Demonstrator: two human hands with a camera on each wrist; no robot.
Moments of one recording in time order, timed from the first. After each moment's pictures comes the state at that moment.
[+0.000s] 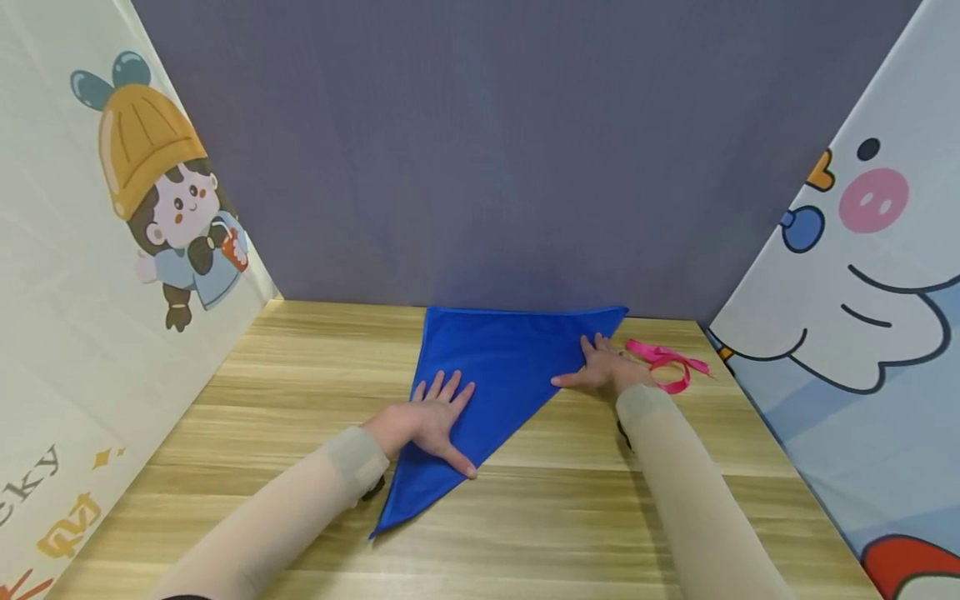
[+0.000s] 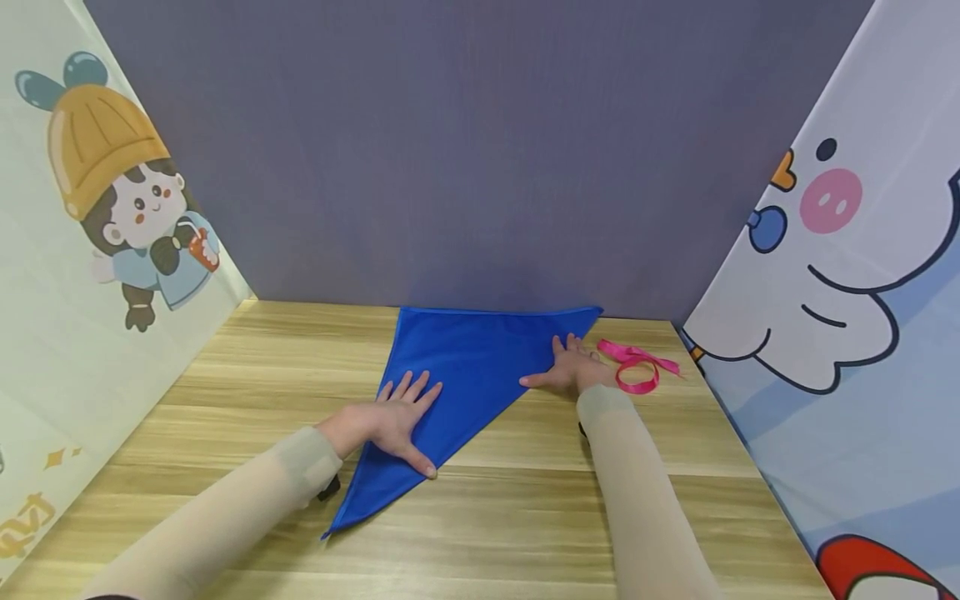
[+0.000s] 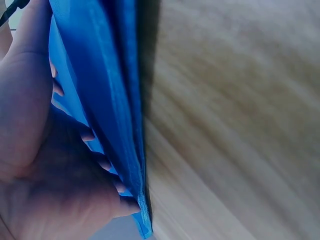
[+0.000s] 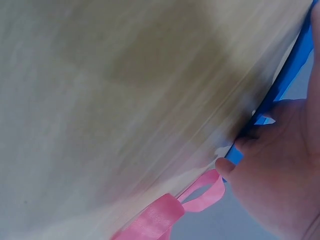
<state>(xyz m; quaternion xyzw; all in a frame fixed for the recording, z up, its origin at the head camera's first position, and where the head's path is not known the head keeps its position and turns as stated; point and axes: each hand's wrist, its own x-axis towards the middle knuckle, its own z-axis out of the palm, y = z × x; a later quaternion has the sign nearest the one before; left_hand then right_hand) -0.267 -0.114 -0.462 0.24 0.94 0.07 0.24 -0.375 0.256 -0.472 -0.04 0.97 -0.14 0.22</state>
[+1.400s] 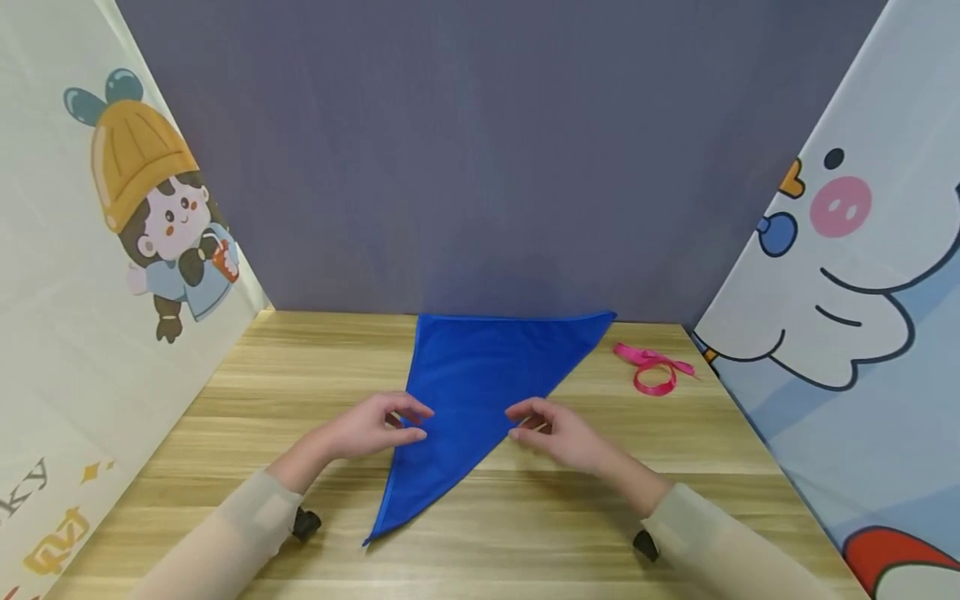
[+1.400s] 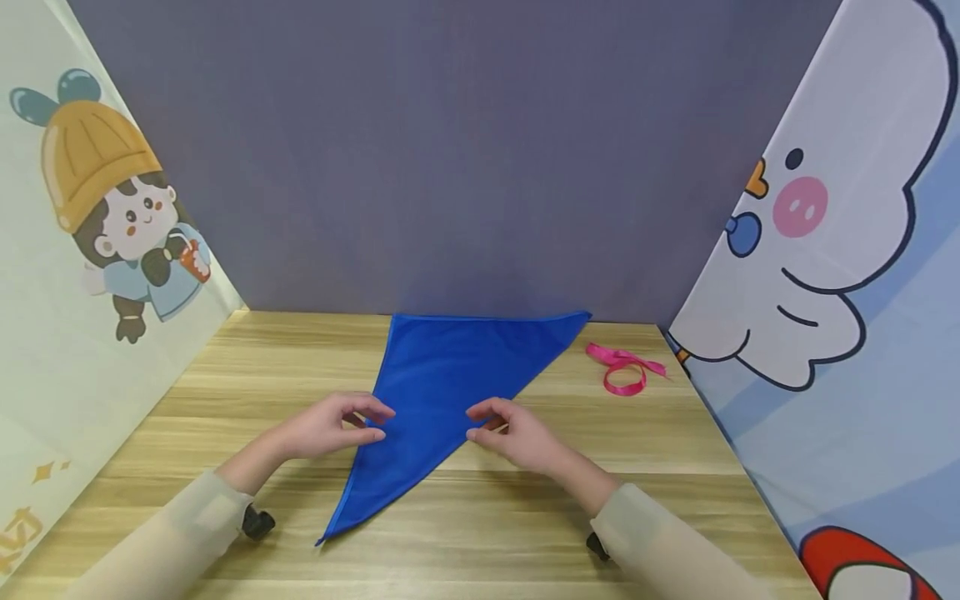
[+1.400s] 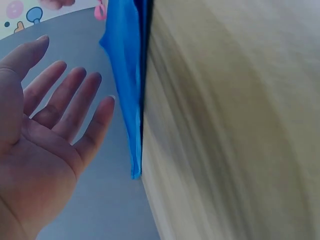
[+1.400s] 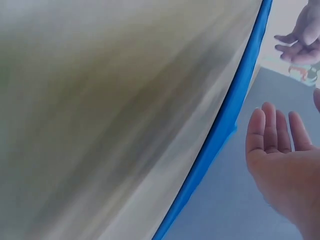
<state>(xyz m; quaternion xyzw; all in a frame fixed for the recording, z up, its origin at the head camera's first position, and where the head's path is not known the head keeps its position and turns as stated) -0.240 -0.196 -0.454 0.32 0.85 0.40 0.11 -0.223 0.180 -0.453 -0.24 0.83 -0.50 0.13</state>
